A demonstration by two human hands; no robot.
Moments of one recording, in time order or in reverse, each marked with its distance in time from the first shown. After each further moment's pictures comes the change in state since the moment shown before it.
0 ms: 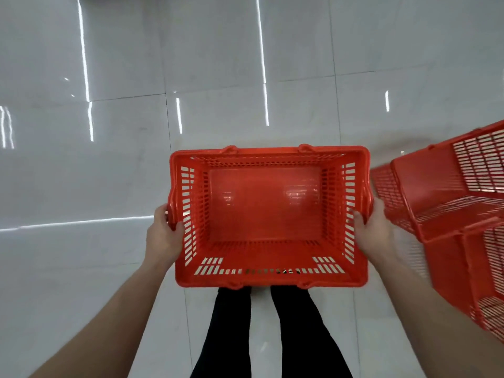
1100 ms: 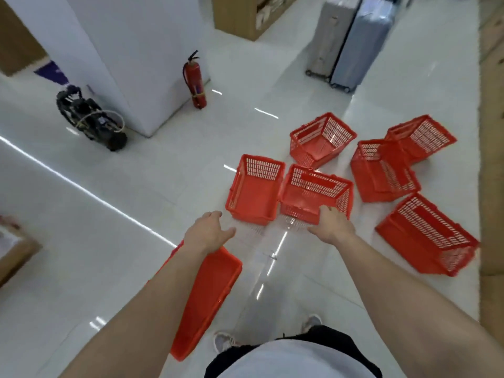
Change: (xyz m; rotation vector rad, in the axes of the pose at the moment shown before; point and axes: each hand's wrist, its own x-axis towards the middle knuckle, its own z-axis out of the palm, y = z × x) left_hand -0.402 0.303 -0.031 0.907 -0.473 1.237; right_hand -0.392 0.099 -0.313 0.040 0.276 0.467
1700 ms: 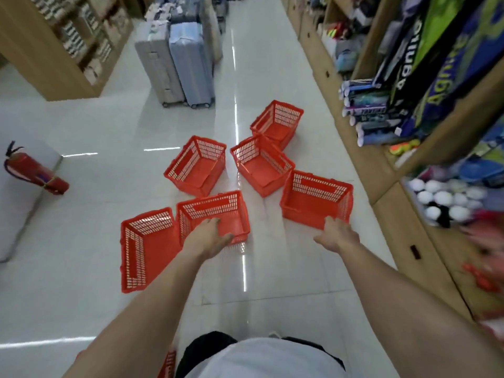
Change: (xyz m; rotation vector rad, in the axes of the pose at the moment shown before) left_hand 0.056 0.451 0.161 0.313 -0.206 0.502; right_hand -0.012 0.456 -0.077 0.326 0.051 0.548
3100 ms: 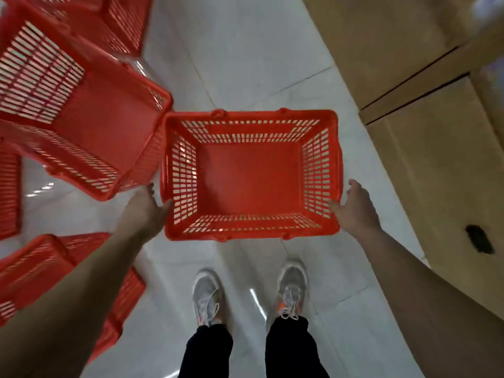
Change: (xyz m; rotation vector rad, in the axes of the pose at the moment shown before) left_hand 0.772 0.158 0.411 0.069 -0.253 -0.095; right_hand 0.726 0.287 0.222 0.505 -0.006 0.542
